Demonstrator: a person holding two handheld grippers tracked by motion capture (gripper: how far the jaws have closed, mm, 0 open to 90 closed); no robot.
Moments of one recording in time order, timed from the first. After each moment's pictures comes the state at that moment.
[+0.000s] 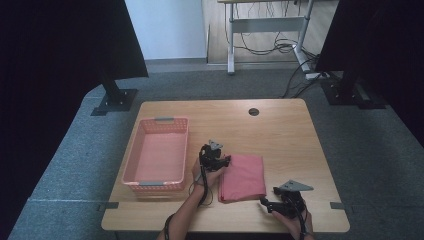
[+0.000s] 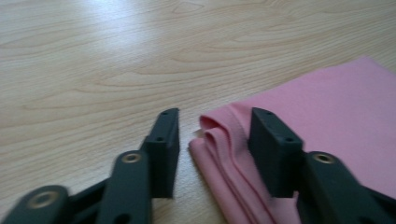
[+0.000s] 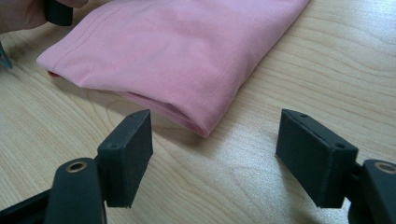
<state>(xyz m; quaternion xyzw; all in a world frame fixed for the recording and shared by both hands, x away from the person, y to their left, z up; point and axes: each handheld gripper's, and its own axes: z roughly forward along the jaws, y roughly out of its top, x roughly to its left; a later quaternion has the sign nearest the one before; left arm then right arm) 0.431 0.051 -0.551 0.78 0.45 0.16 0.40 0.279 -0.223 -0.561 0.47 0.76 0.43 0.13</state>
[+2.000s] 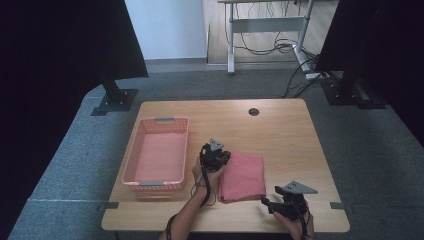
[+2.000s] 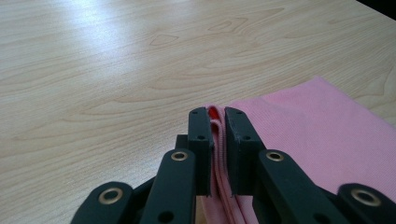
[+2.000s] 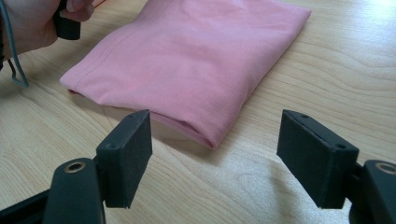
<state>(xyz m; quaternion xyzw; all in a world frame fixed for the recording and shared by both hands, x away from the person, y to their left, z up) 0.422 0.049 -0.535 0.78 0.42 0.17 0.43 0.269 -0.223 -0.549 0.47 0.75 0.45 0.15</state>
